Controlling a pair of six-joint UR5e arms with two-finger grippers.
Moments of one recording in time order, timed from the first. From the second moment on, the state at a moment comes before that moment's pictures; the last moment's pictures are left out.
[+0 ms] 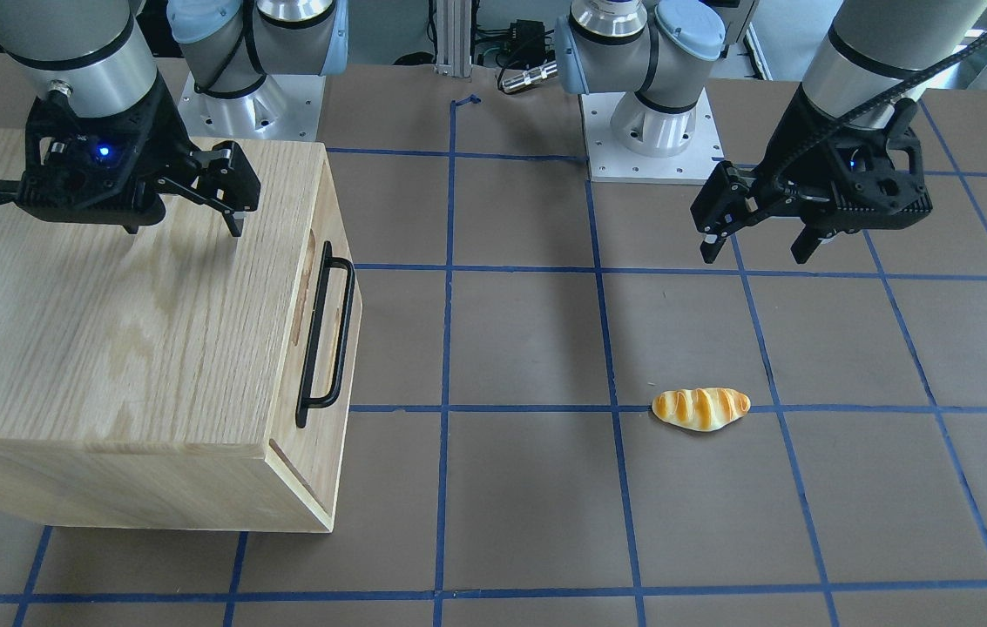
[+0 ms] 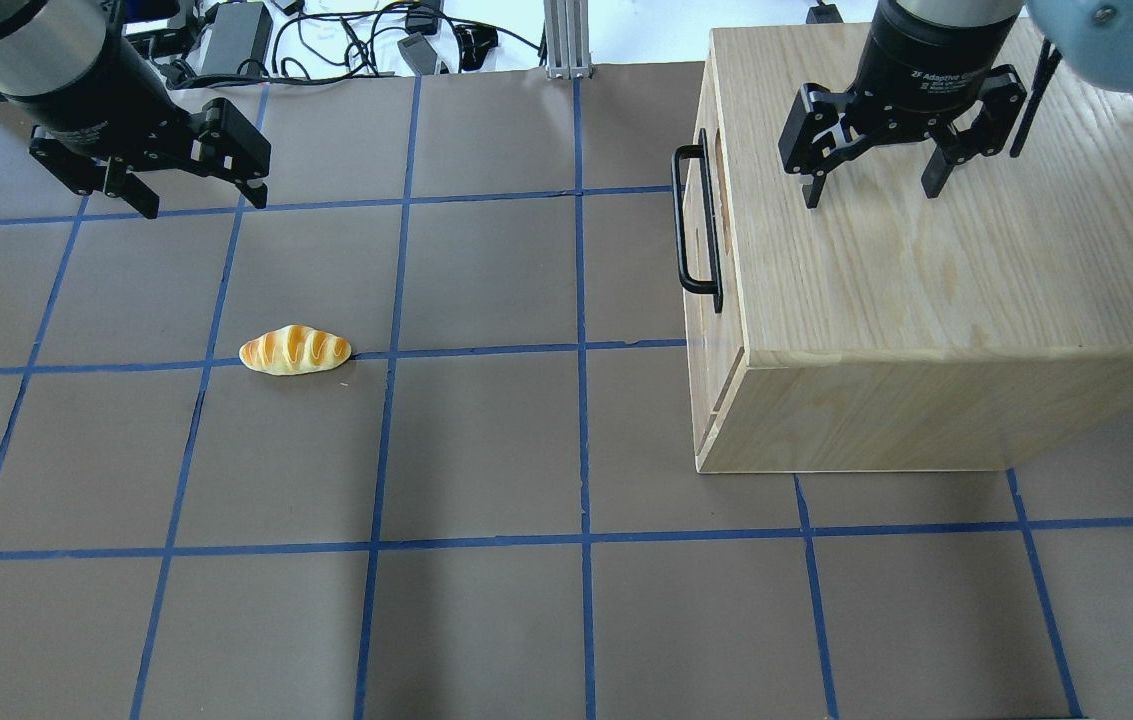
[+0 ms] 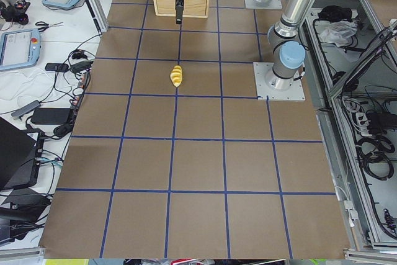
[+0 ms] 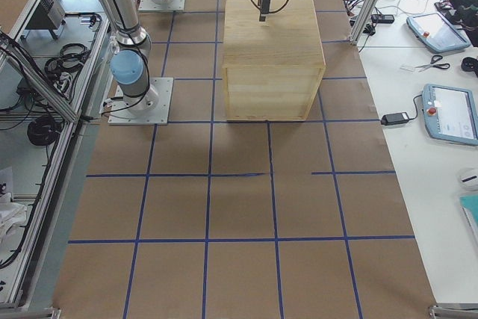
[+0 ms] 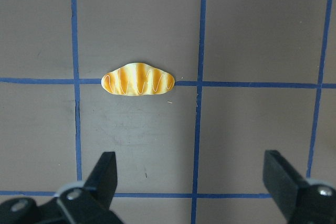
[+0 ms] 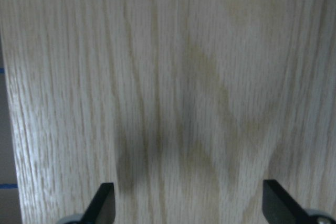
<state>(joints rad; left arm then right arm) -1.46 -1.57 -1.56 -1.48 1.55 0.07 1.60 -1.49 1.43 -1.47 -1.61 0.02</state>
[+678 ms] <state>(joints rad) -1.46 -1.58 -1.56 -1.47 1.55 0.07 1.60 -1.49 1.43 -1.47 -1.61 0.02</state>
